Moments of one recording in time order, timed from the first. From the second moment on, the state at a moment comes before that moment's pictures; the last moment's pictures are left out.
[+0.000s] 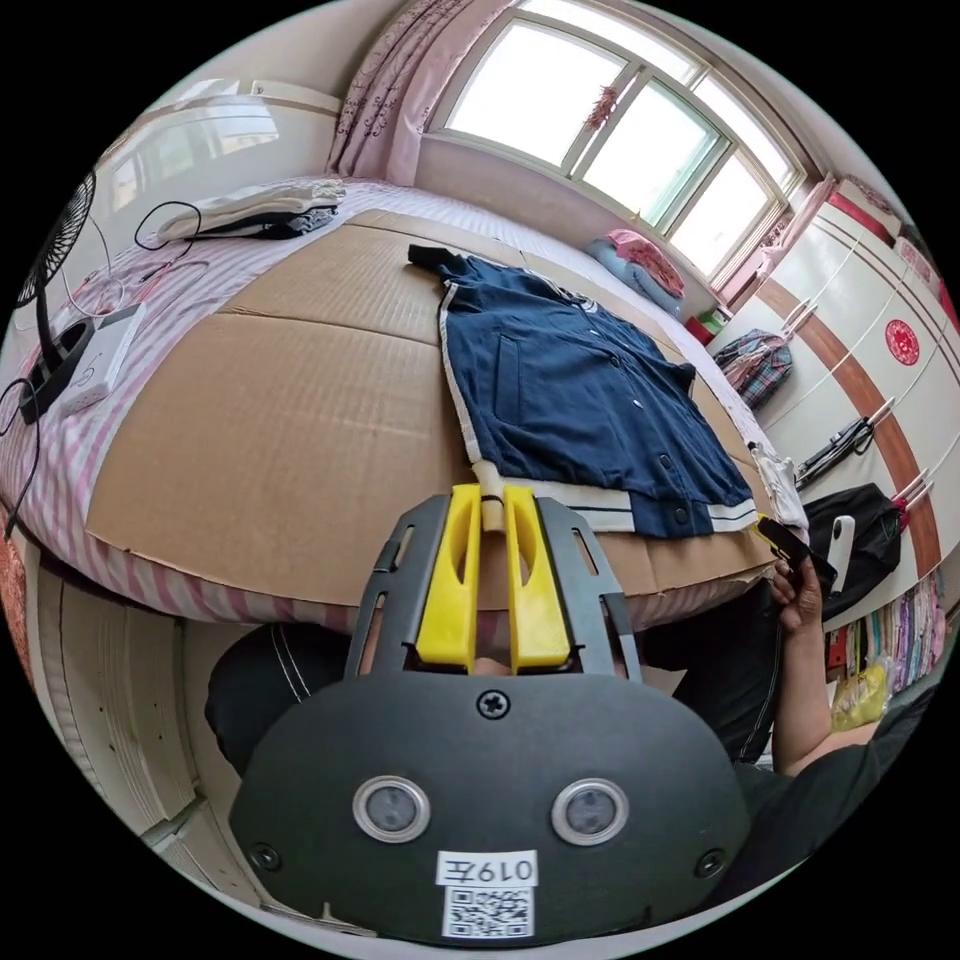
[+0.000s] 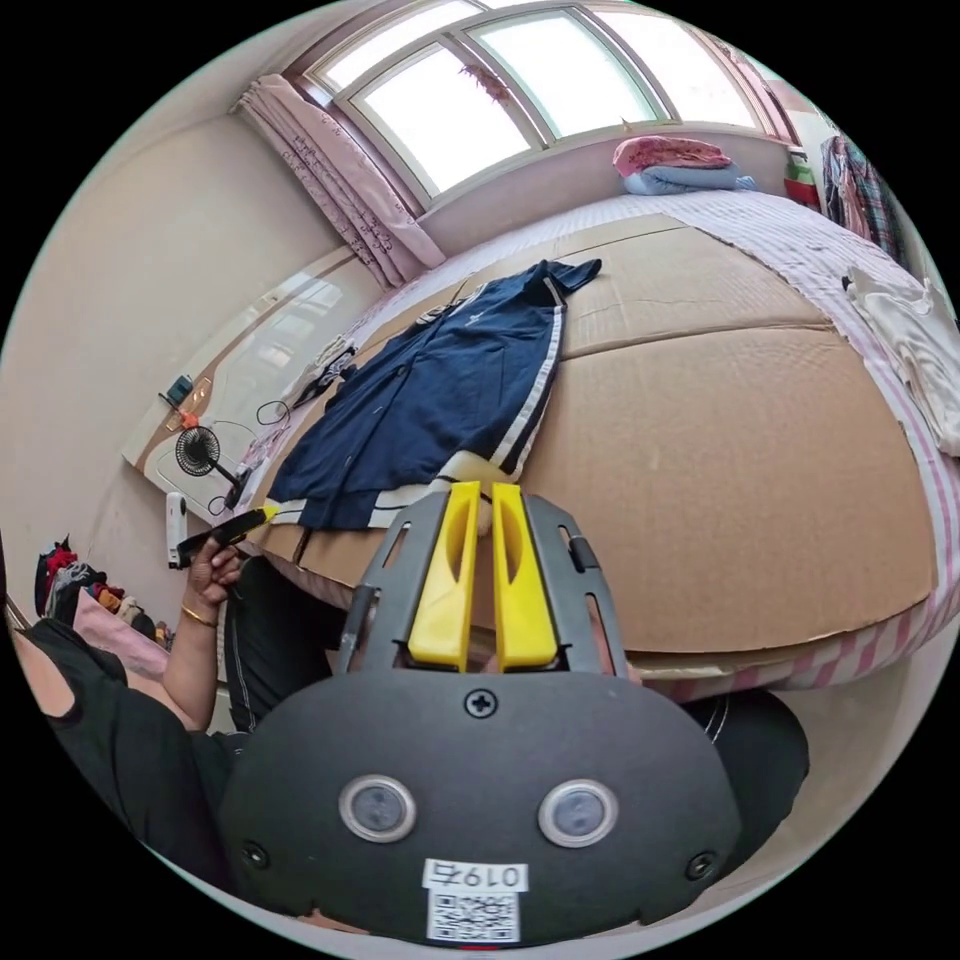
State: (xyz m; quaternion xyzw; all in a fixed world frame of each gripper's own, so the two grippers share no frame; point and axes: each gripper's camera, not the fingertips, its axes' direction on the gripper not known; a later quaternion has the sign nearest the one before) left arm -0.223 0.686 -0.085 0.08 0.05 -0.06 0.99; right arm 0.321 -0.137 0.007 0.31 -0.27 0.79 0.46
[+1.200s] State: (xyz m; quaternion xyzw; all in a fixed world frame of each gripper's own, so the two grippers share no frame) left arm -0.231 0.736 -0.104 0.09 0.11 -0.05 0.99; right arm 0.291 -0.136 0.096 0.29 -0.20 0.81 0.47
